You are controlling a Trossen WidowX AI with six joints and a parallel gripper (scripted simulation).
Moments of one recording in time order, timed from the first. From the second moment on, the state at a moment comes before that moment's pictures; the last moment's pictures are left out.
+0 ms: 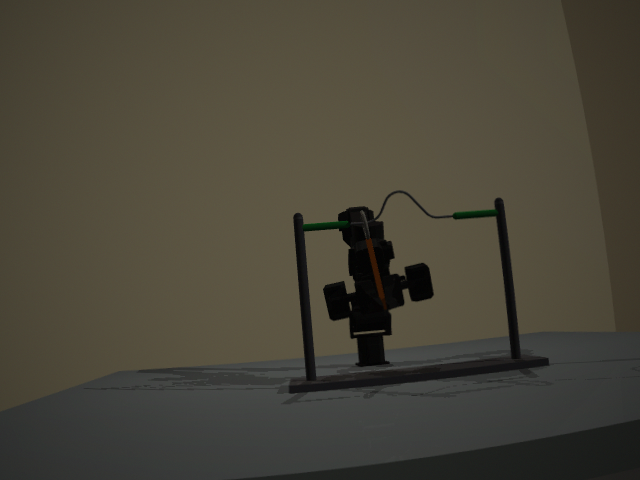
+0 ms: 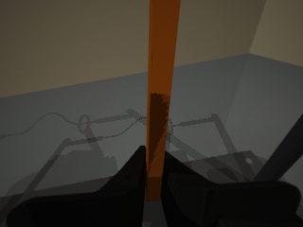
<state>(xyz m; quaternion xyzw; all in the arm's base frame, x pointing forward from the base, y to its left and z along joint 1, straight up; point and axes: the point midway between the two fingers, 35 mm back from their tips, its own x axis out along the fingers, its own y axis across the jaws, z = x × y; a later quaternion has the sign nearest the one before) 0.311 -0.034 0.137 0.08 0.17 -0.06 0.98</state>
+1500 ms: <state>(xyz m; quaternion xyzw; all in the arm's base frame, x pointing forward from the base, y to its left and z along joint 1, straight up) 0.277 0.082 0.260 0.49 0.40 -0.01 0.77</state>
